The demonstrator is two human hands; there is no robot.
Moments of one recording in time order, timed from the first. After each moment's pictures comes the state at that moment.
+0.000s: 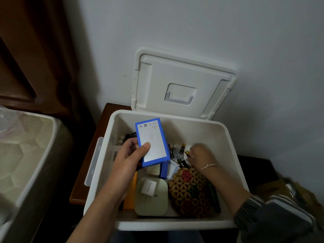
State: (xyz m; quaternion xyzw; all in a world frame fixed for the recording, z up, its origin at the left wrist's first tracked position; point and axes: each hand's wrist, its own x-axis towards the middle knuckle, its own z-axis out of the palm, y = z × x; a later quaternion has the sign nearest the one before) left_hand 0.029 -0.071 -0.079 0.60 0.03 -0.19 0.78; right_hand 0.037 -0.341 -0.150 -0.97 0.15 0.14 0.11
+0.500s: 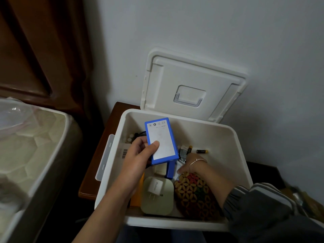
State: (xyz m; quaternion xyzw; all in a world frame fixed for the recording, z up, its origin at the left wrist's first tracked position) left_hand 0.030 -0.070 -0.079 0.60 0.04 -0.19 0.78; right_hand 0.059 -0.300 -0.160 -0.91 0.20 0.36 0.07
